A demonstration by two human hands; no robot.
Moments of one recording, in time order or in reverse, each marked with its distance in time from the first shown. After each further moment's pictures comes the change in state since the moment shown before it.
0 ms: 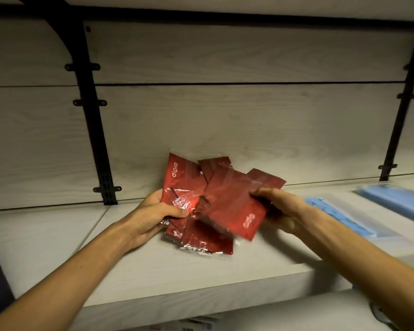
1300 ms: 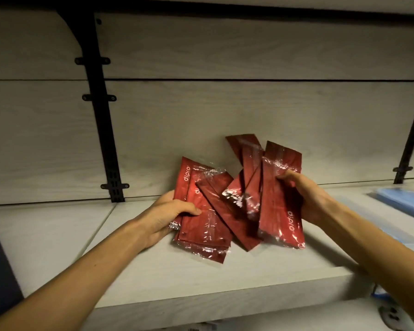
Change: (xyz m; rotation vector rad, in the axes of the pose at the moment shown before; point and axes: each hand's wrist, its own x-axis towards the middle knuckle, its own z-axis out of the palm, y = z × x) left_hand 0.009 -0.004 0.003 0.001 -0.013 -0.034; right_hand 0.029 -0.022 -0.024 -0.142 -0.004 -0.163
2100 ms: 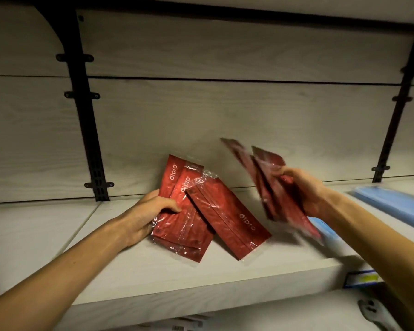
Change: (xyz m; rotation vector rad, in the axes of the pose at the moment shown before) left_hand 0.002 -0.001 0.003 0.034 0.033 -0.026; right_hand -0.011 -0.024 -0.035 -0.079 -0.137 0.154
